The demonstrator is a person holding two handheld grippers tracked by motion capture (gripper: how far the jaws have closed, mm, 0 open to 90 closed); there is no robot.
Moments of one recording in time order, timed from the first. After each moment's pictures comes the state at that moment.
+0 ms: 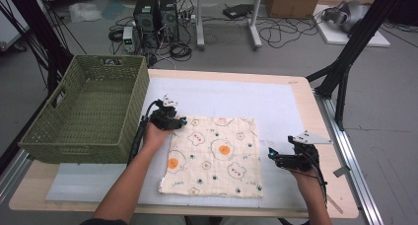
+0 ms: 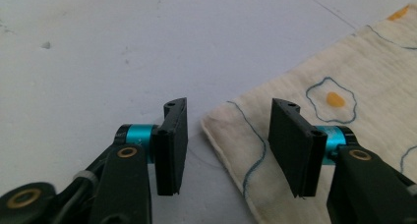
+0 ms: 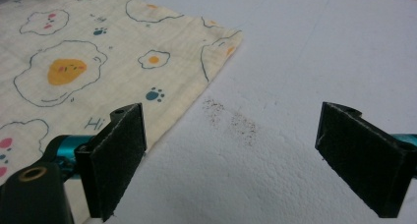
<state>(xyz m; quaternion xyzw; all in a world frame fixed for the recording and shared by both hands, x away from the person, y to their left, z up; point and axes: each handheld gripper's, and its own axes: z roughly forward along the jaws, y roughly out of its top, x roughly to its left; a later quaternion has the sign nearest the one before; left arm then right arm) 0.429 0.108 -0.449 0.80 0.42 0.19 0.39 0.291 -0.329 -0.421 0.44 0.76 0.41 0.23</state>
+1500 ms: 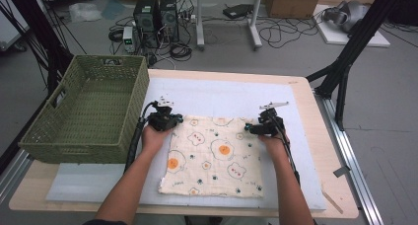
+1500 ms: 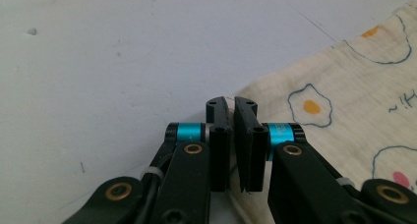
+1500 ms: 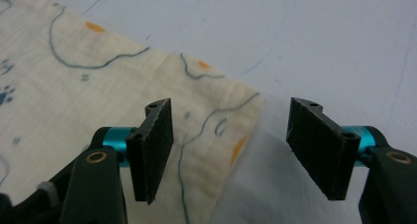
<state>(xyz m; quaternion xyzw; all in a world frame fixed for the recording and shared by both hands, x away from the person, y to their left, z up) 0.426 0.116 -0.452 0.78 0.43 0.16 0.42 0.416 -0.267 -0.440 0.48 0.79 0.34 0.16</state>
